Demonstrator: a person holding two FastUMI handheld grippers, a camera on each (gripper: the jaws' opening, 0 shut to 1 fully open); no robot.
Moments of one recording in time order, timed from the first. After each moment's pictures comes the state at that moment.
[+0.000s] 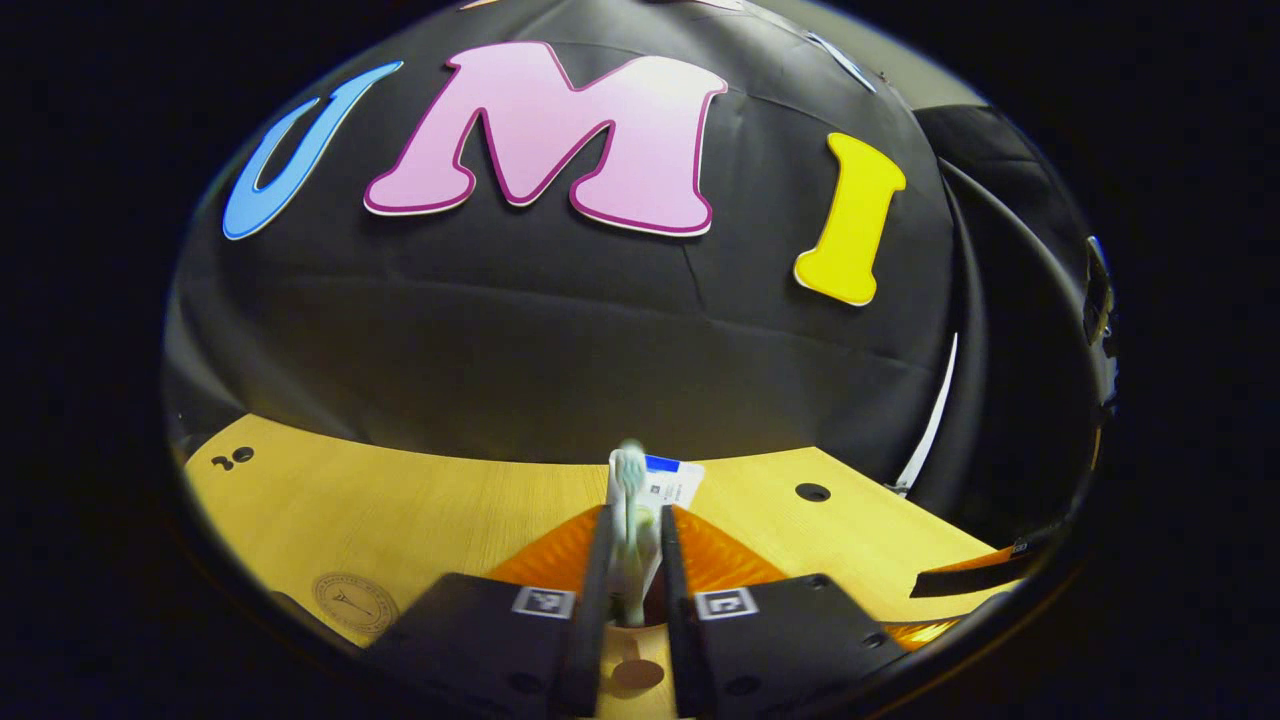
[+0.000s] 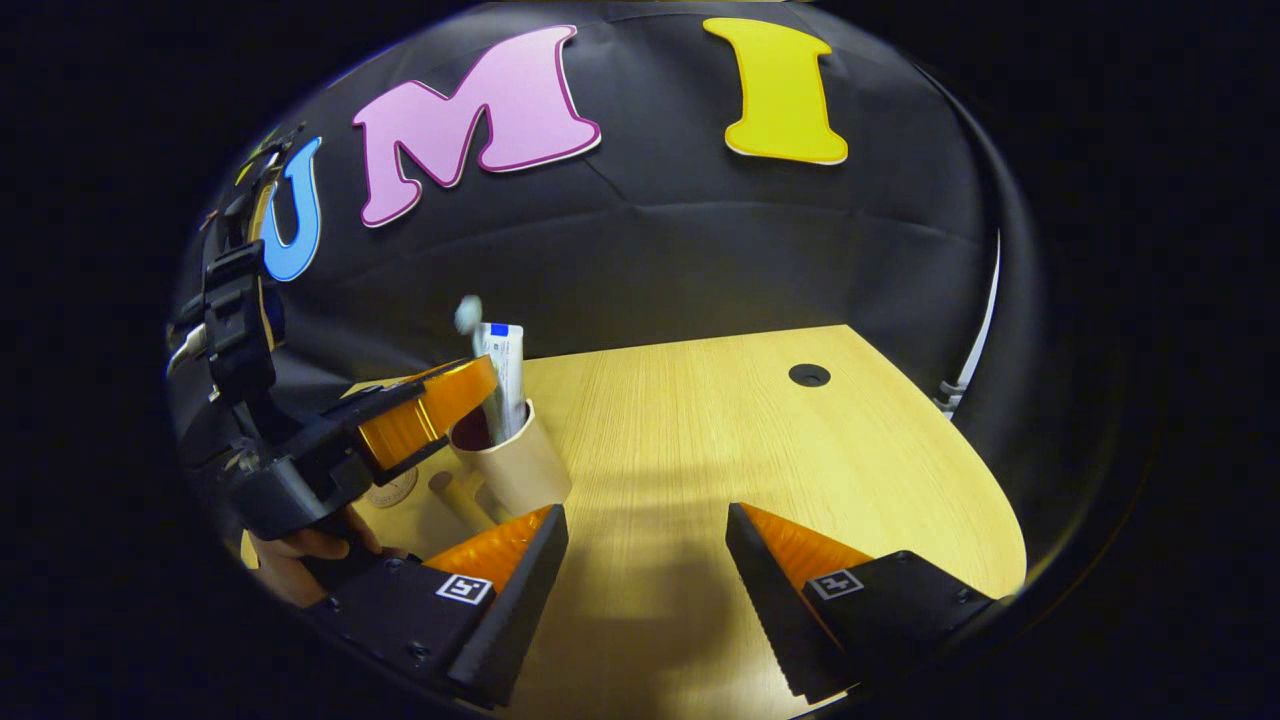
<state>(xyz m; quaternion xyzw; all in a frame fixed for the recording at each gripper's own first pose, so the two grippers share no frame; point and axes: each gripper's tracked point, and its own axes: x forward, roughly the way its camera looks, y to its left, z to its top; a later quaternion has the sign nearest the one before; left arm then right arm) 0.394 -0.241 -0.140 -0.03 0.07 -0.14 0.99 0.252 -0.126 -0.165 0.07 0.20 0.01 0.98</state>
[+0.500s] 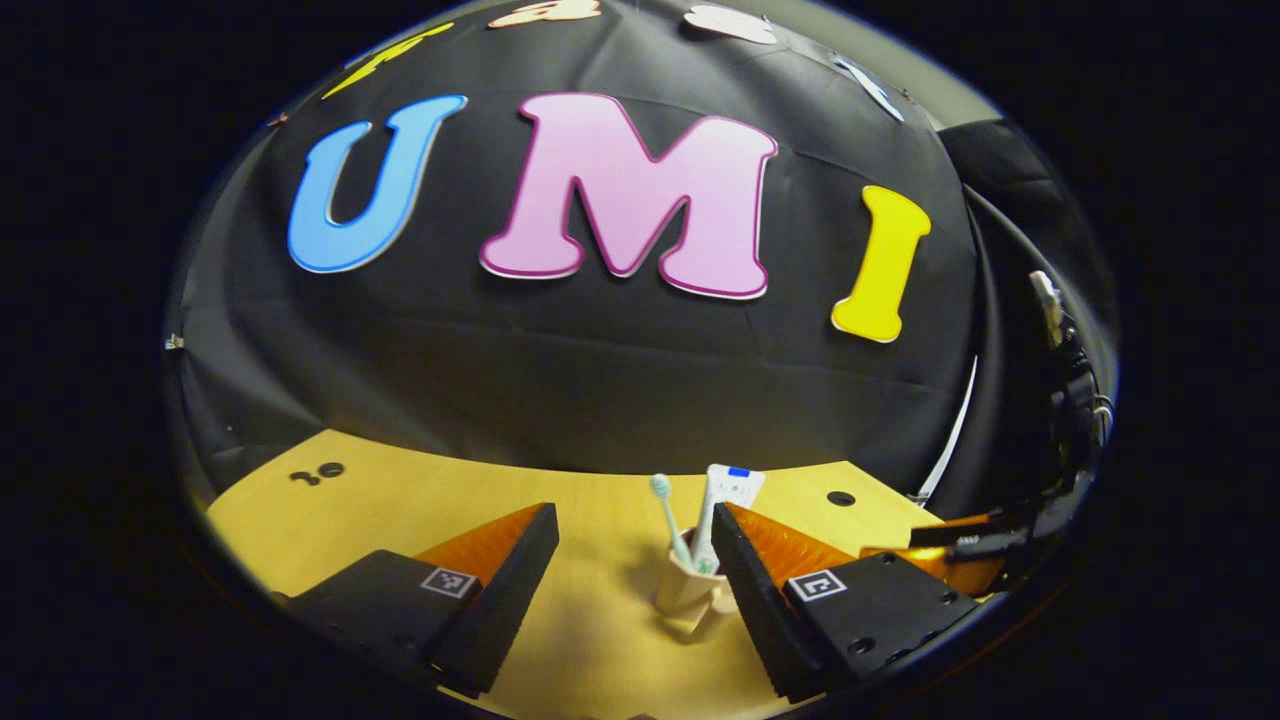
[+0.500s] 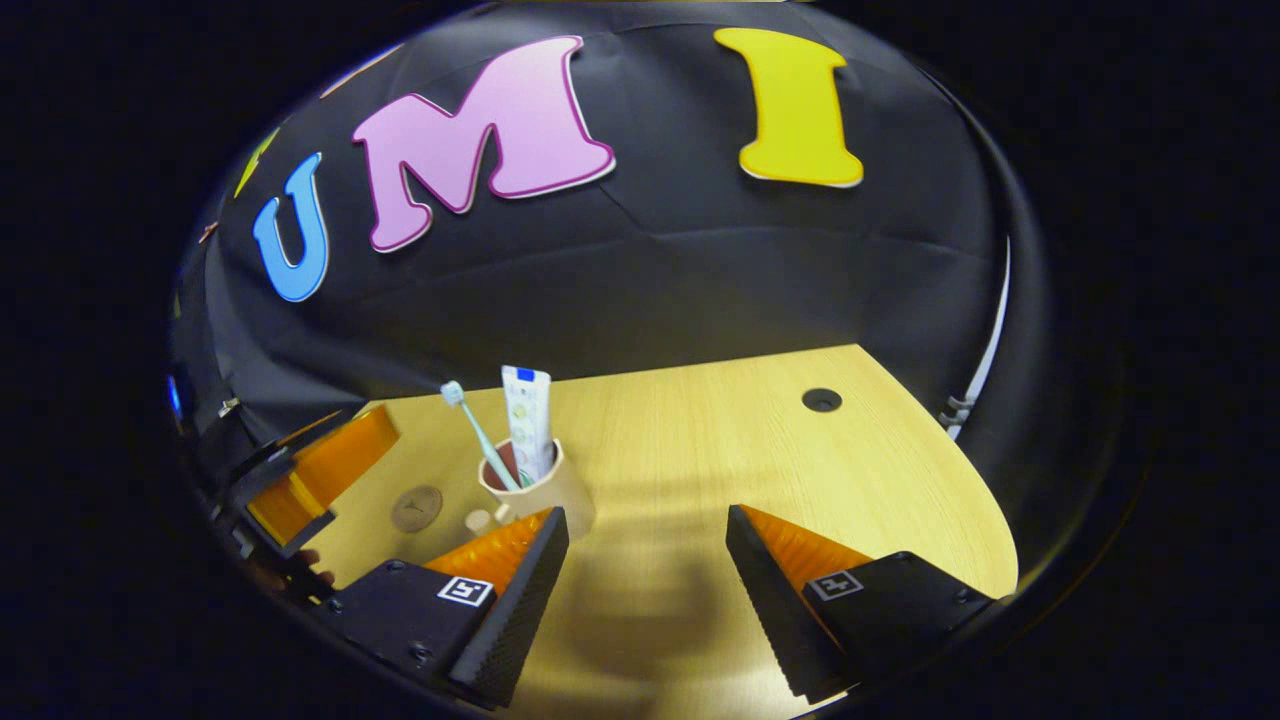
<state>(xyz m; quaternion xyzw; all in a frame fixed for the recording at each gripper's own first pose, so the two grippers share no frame) 0.298 -0.139 -0.094 -0.04 0.05 -0.07 1.00 0.267 -0.100 -0.112 0.07 0.18 0.03 0.98</state>
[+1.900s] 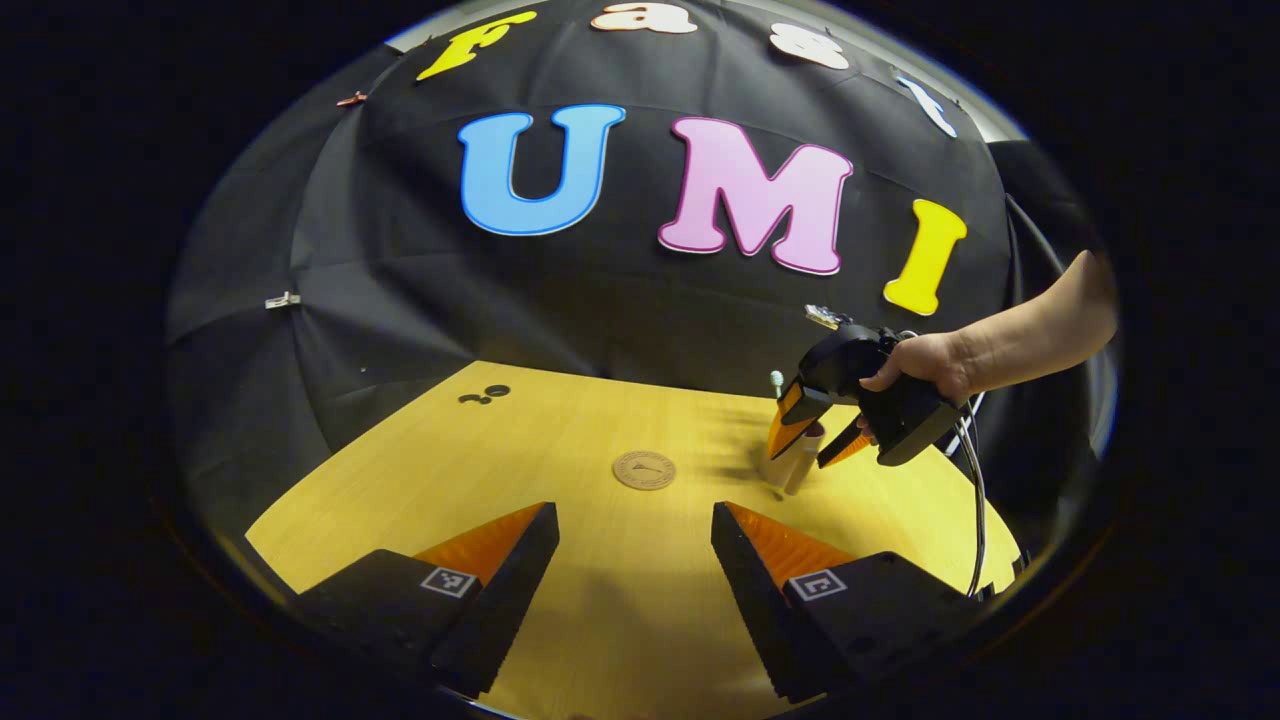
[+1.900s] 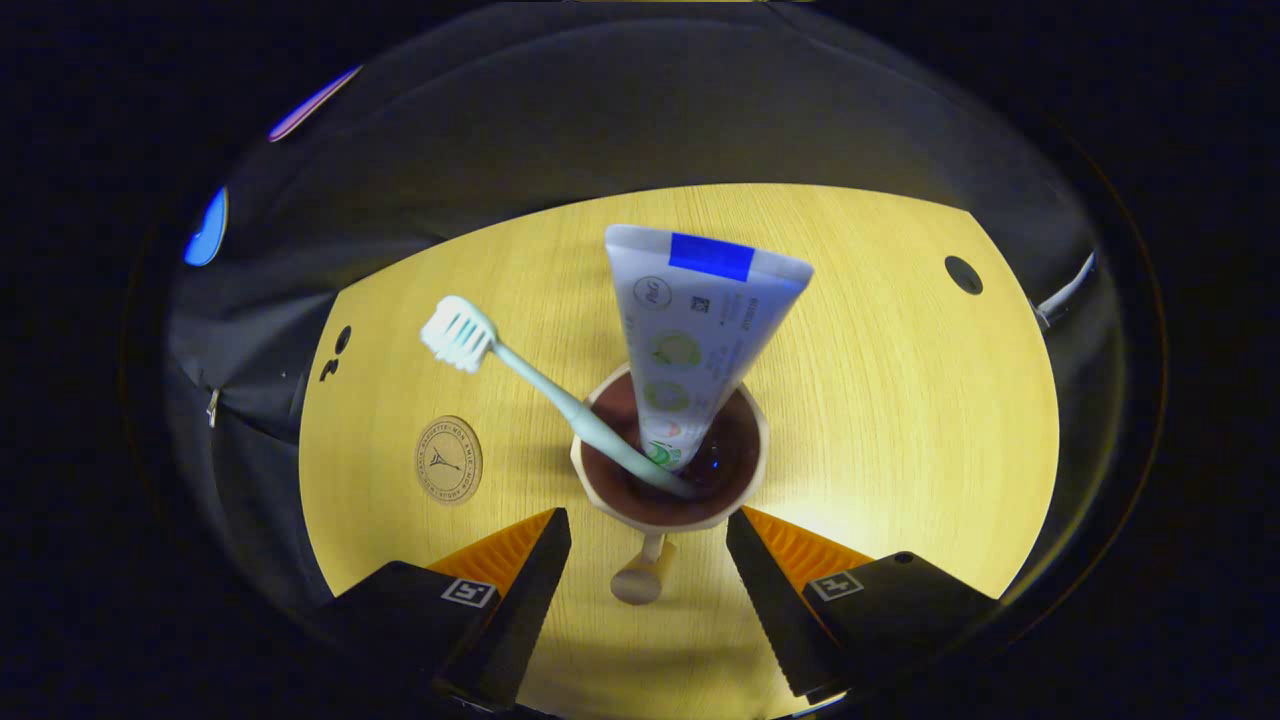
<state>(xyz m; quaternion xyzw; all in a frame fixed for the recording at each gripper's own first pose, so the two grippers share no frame) 0.099 -0.002 -0.125 -0.06 0.14 0.03 0.99 0.328 0.021 -0.205 0.10 0.52 0.01 0.85</state>
